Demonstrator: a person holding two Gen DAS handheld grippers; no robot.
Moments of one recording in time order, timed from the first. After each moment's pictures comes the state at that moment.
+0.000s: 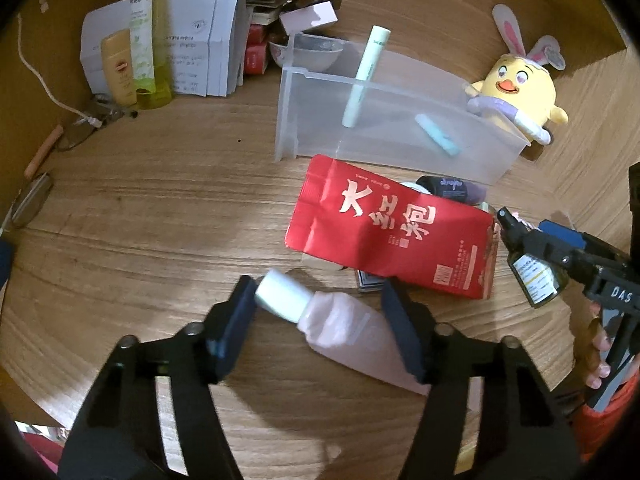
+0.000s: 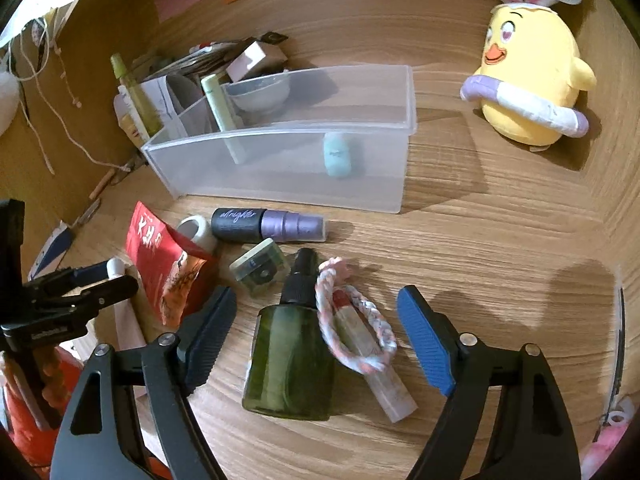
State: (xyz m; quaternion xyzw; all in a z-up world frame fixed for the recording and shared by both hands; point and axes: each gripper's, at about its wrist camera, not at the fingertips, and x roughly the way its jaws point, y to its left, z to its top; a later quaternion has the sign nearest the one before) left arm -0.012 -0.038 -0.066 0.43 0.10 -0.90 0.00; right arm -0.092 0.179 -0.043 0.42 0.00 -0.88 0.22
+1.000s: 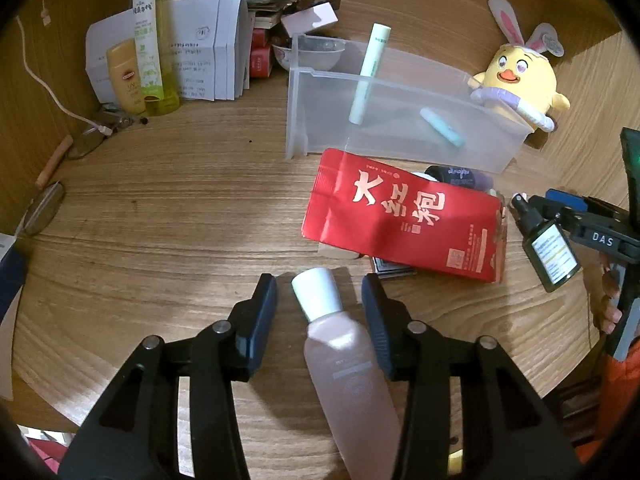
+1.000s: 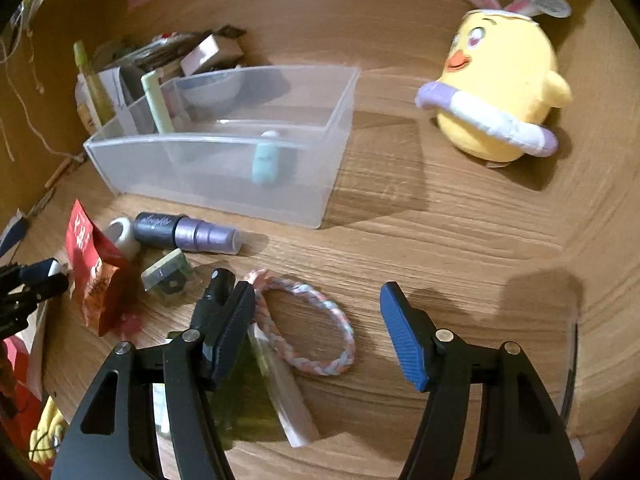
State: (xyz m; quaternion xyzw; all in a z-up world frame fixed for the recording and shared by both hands) left arm -0.005 -0.041 -0.068 0.43 0.07 -0.90 0.01; right arm -0.124 0.195 -0.049 0.42 0.07 -0.89 0.18
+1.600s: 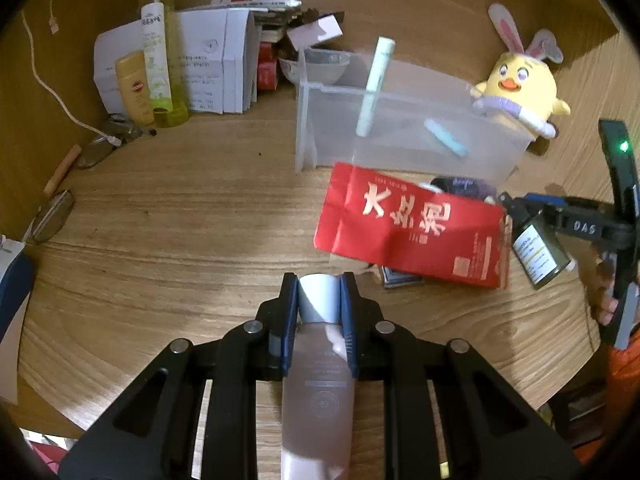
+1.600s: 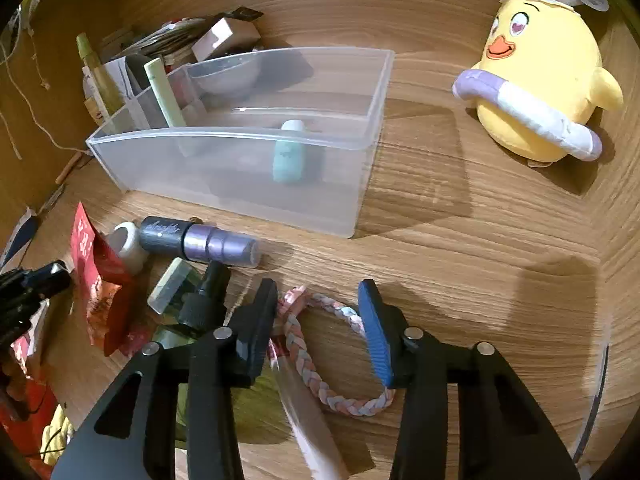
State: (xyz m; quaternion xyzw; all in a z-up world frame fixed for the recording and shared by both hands) left arm -0.001 -0.046 -0.061 0.41 0.07 -0.91 0.02; right arm -0.144 0.184 -0.059 0.44 0.06 -0.87 0.20
